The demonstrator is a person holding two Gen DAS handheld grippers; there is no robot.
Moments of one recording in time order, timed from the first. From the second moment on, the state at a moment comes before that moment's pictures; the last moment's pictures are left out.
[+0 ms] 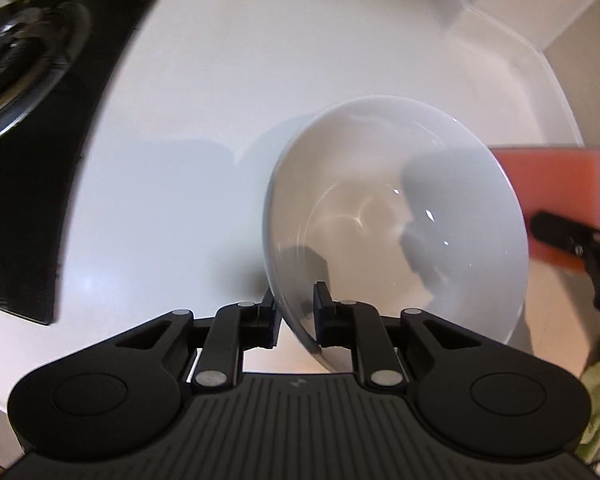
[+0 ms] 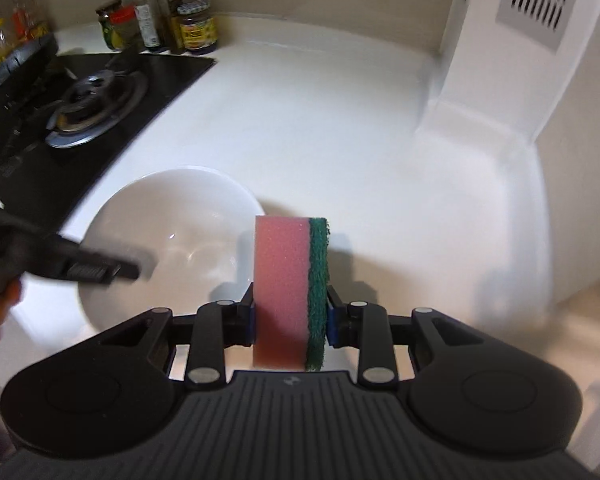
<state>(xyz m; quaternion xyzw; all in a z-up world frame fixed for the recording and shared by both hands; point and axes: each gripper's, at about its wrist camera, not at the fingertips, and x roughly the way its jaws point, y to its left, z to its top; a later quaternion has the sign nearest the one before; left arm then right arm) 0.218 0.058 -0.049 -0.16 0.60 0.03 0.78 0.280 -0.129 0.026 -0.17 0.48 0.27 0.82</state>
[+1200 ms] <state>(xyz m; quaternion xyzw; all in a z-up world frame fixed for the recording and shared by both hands) 0.221 0.045 -0.043 -0.14 0.56 0.07 0.81 0.196 -0.172 0.028 -0.11 0.48 0.22 0.84</state>
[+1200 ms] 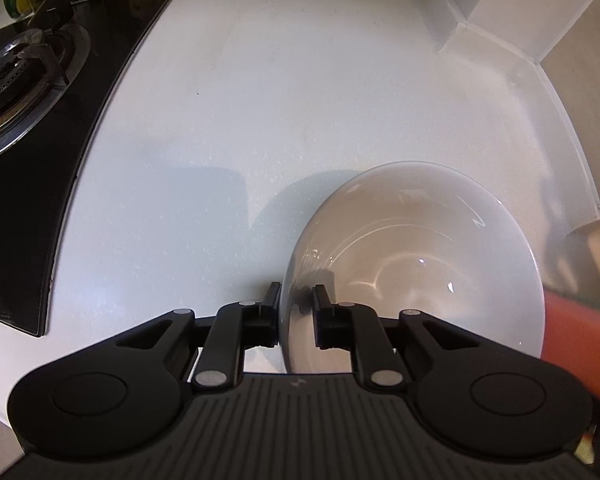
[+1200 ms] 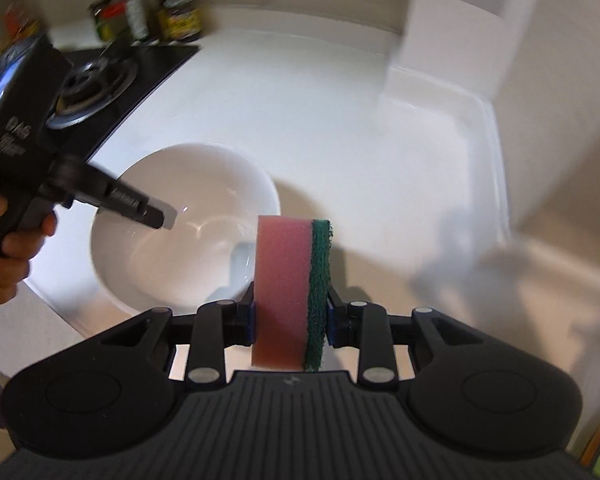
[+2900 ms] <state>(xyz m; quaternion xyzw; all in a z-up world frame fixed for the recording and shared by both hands) 0.240 -0.017 -0.036 -0.03 0.58 -0.01 0.82 0.201 -0.217 0.008 -0.02 0.42 0.13 0.90</state>
